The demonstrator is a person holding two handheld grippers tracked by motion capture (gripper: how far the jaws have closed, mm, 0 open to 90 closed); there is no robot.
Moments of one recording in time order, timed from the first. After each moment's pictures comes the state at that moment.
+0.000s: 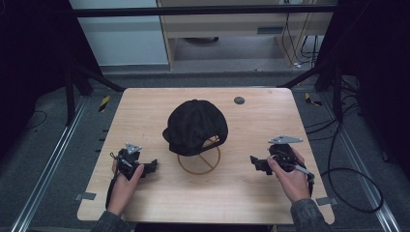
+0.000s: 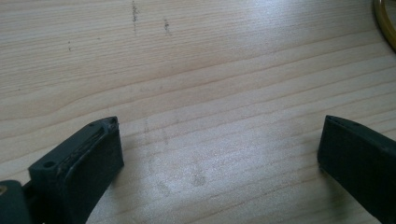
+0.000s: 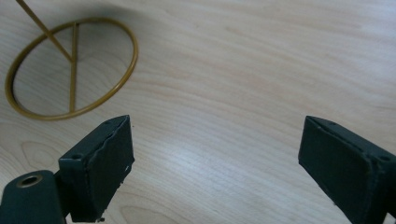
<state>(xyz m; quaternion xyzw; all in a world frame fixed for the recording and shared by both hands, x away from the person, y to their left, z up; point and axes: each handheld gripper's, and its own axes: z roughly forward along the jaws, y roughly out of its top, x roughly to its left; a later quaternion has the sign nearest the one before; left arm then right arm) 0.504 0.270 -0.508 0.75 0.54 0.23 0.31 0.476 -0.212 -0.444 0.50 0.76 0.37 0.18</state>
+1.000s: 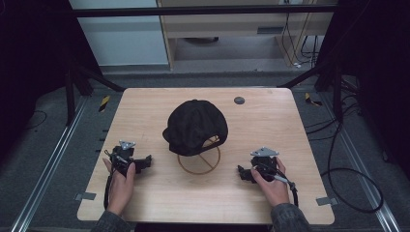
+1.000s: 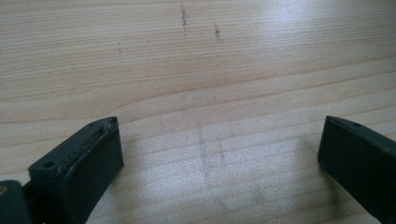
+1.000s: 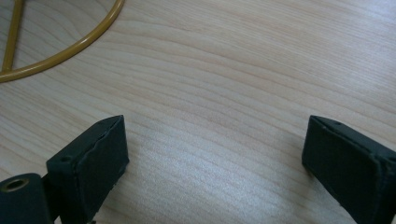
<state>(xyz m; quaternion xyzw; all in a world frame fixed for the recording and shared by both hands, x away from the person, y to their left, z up) 0.516 0.287 -0.508 0.72 0.57 0.25 0.30 0.481 -0.178 -0.512 0.49 0.77 0.34 0.22</state>
